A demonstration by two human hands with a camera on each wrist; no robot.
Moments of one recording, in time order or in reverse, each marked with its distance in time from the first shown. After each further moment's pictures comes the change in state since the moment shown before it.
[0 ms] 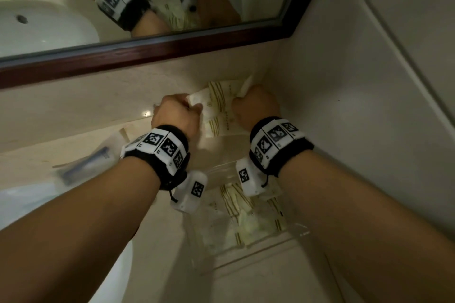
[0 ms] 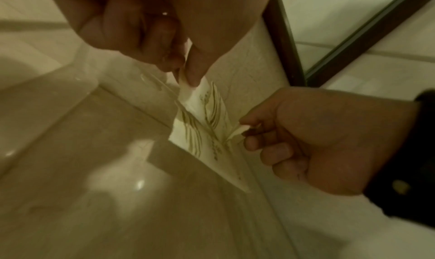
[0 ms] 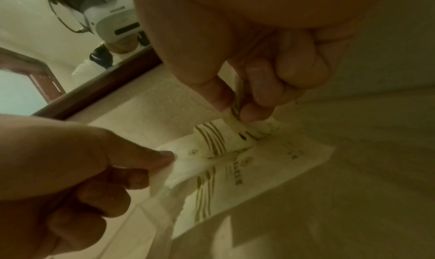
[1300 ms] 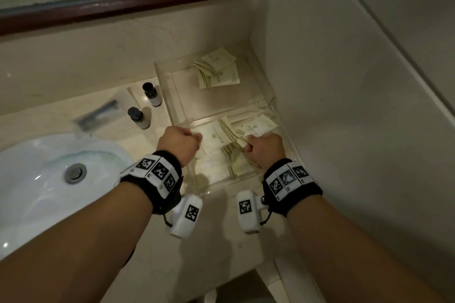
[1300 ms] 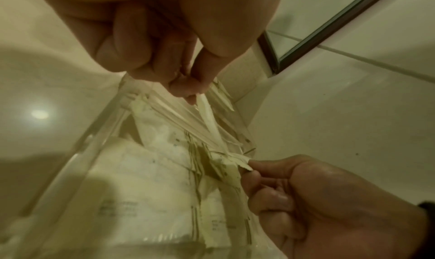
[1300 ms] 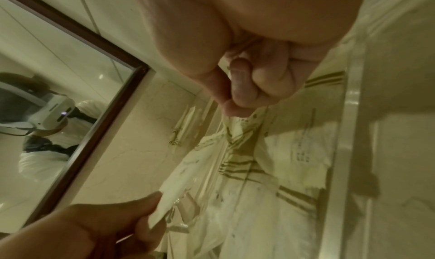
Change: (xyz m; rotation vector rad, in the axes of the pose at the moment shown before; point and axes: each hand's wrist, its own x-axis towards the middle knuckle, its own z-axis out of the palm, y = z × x) left_hand -0.147 -0.092 0.007 -0.019 -0.225 -0.060; right_hand -0.161 0.133 0.057 0.623 -0.022 0.398
